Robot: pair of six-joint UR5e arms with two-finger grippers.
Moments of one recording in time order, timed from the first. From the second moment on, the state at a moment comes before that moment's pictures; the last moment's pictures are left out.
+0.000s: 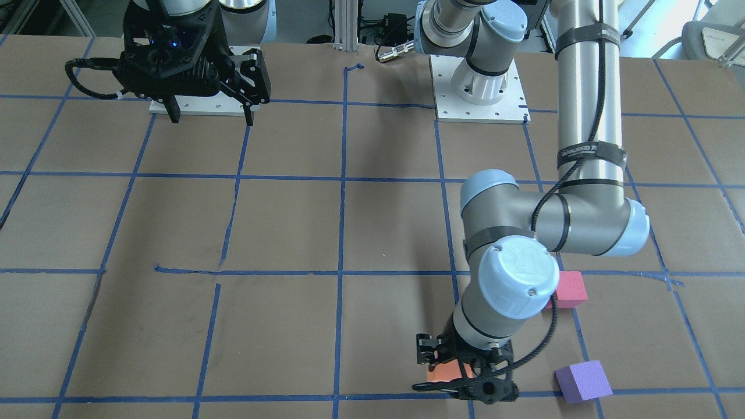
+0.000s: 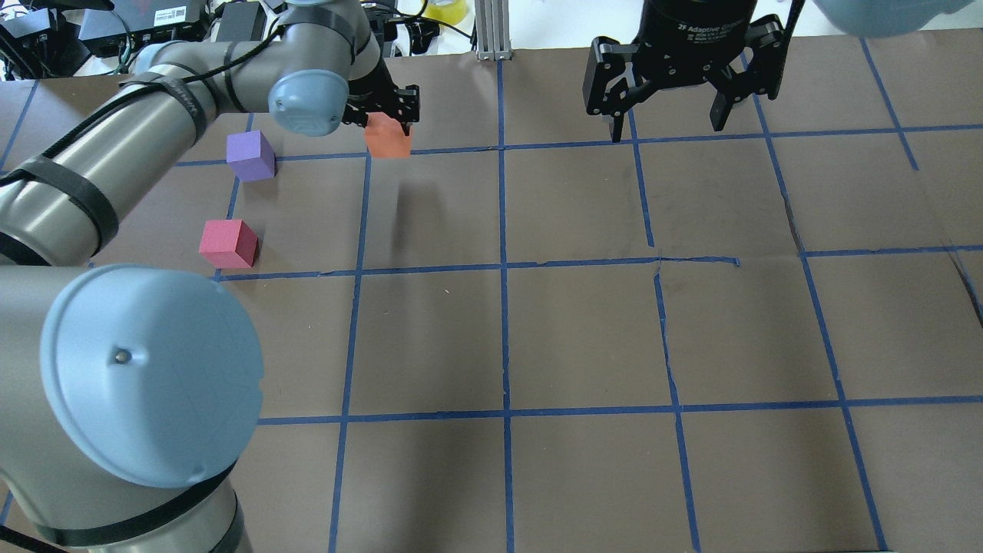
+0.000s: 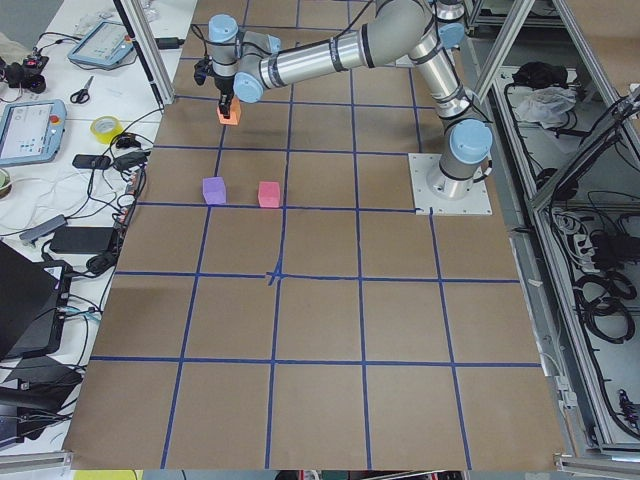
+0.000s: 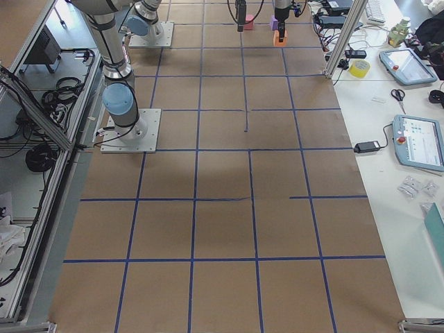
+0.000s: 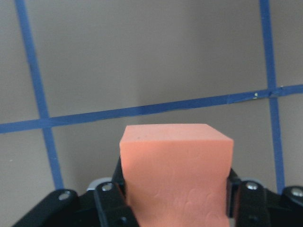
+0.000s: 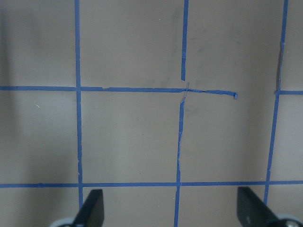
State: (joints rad) left arm -1.62 -2.22 -1.28 -1.07 1.54 -0.03; right arm 1.76 -1.48 1.30 -1.39 -1.63 0.15
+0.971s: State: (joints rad) left arm -1.31 -2.14 -1.37 -1.19 1.60 0.15; right arm 1.68 -1.47 1.33 -1.60 -1.62 0.10
